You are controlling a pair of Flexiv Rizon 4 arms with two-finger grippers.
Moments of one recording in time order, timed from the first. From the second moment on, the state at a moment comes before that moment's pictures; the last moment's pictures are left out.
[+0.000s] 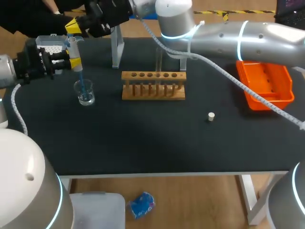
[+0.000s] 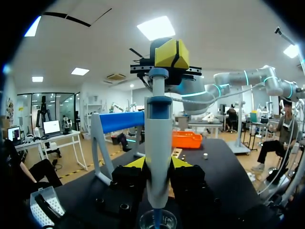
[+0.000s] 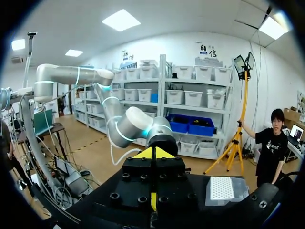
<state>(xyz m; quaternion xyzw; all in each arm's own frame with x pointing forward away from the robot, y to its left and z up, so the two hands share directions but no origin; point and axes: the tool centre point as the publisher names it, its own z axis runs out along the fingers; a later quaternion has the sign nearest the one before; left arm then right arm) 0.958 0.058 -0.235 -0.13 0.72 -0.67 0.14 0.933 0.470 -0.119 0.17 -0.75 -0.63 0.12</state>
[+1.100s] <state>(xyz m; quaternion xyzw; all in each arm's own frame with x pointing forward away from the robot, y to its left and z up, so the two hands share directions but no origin) 0.958 0.058 -0.235 -0.13 0.72 -0.67 0.14 0.944 0.477 -0.130 0.16 -0.74 -0.64 0.14</state>
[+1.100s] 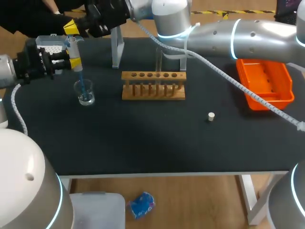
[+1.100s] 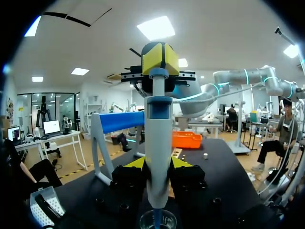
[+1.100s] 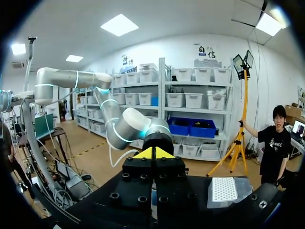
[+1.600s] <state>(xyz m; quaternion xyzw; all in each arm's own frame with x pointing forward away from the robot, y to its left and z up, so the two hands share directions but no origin) 0.958 0.058 -0.236 -0.13 0.72 -0.67 0.14 0.950 0.481 -0.133 0.16 -0.73 -0.65 0.14</state>
